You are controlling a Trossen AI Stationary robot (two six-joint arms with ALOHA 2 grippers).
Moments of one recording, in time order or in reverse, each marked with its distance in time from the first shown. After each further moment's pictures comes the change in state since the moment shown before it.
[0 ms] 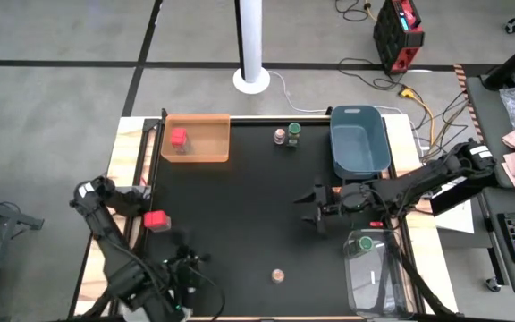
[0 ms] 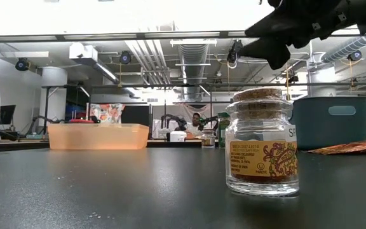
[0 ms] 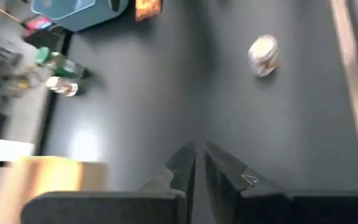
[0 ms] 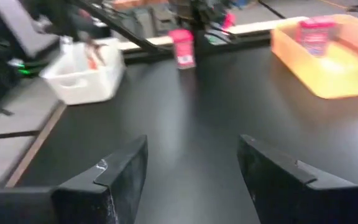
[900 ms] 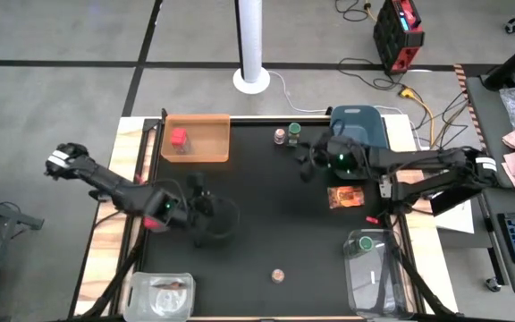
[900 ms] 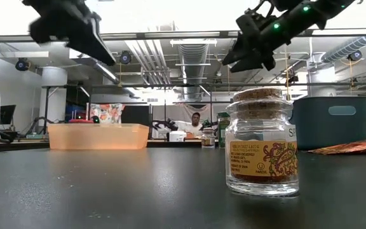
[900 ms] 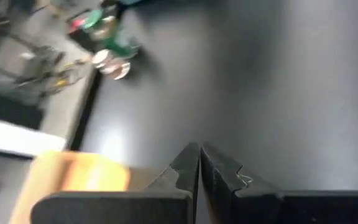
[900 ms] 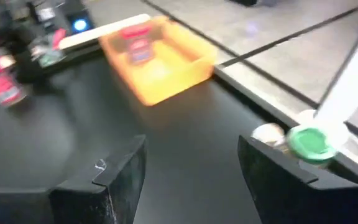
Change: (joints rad) left arm 0.476 -0.524 -0.986 0.882 -0.013 0.566; right arm -0.453 0.007 0.234 -0.350 0.080 -0.002
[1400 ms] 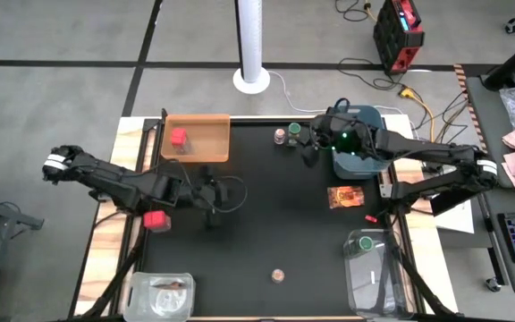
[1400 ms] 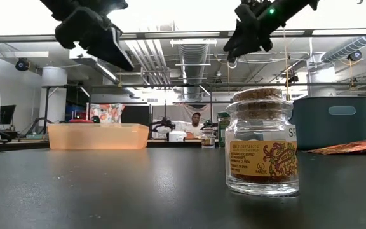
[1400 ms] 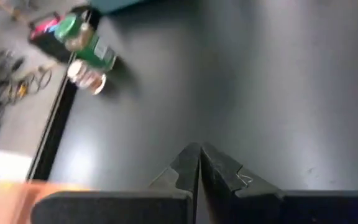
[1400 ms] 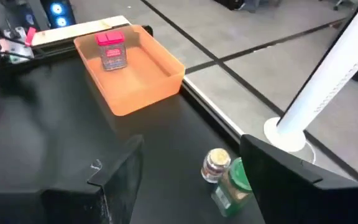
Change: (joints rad) left arm 0.208 -0.023 -0.045 0.215 0.271 0.223; right arm -0.112 0.000 0.237 -0.272 -0.038 -0.158
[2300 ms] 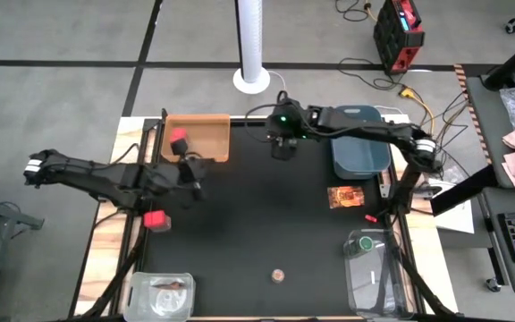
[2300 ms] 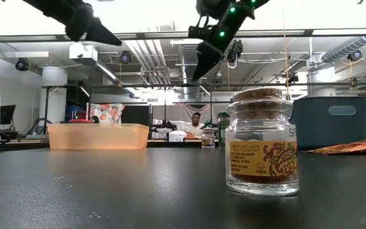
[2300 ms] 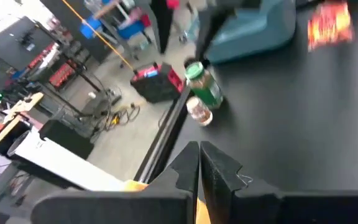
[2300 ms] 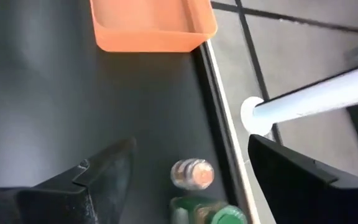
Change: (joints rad) left arm 0.080 -0.353 -0.171 0.201 -0.249 0.238; right arm -0.032 0.571 0.584 -0.372 -0.026 -0.418
